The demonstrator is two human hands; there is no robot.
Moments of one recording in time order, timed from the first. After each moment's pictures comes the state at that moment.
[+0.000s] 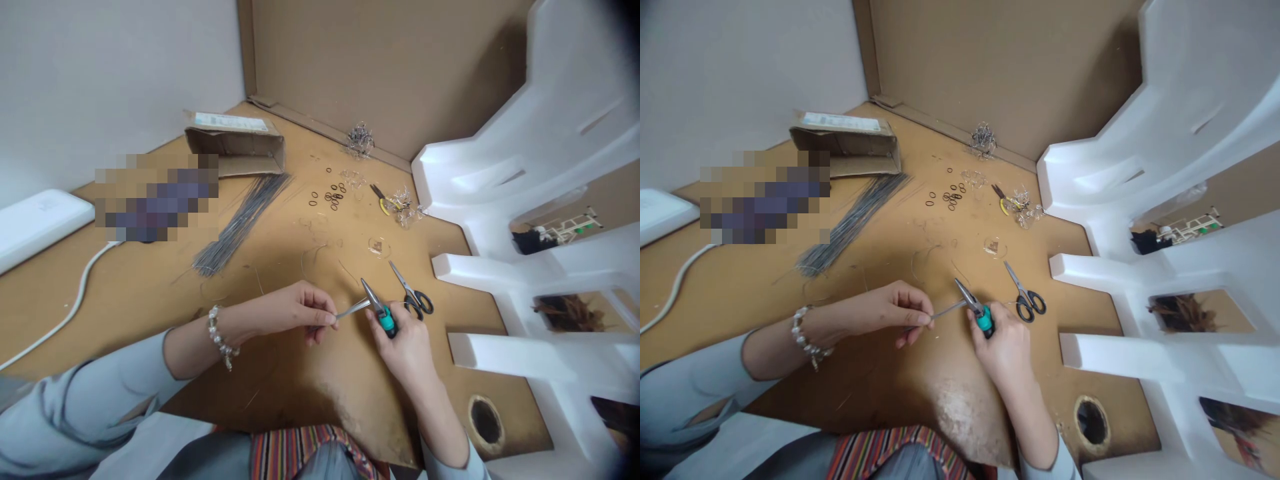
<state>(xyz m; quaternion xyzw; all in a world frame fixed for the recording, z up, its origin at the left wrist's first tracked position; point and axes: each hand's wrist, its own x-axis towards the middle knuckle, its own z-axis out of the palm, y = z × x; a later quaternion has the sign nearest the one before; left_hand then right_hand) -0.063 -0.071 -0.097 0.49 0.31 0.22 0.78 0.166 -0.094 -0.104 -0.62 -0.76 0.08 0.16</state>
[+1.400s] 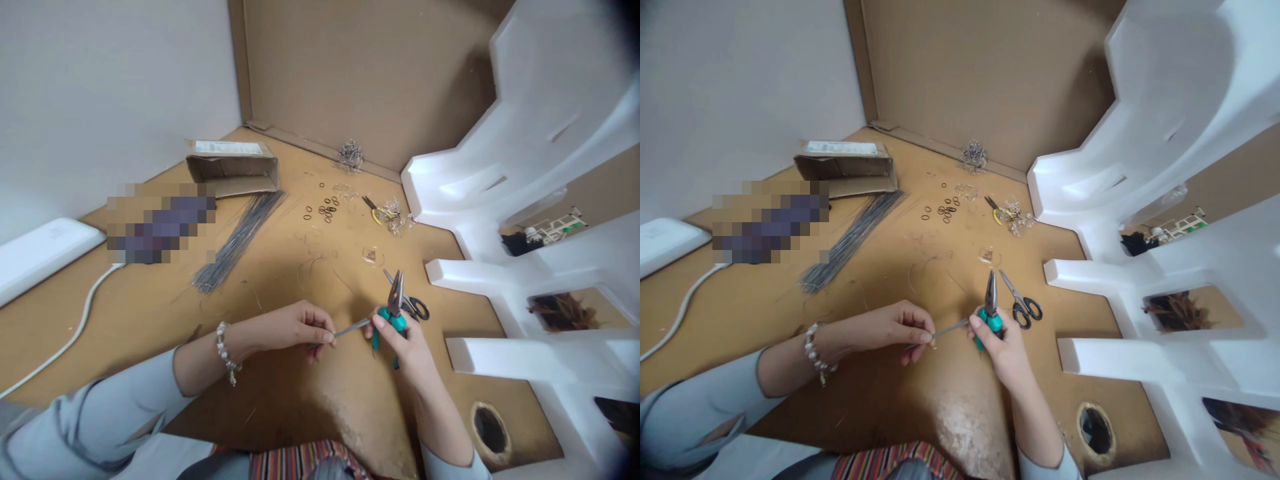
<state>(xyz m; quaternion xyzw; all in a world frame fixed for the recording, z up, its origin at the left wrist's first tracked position) -0.055 -0.073 -0.111 0.52 0.29 0.19 0.78 0.170 -0.088 -0.091 -0.55 -0.61 0.47 0.32</state>
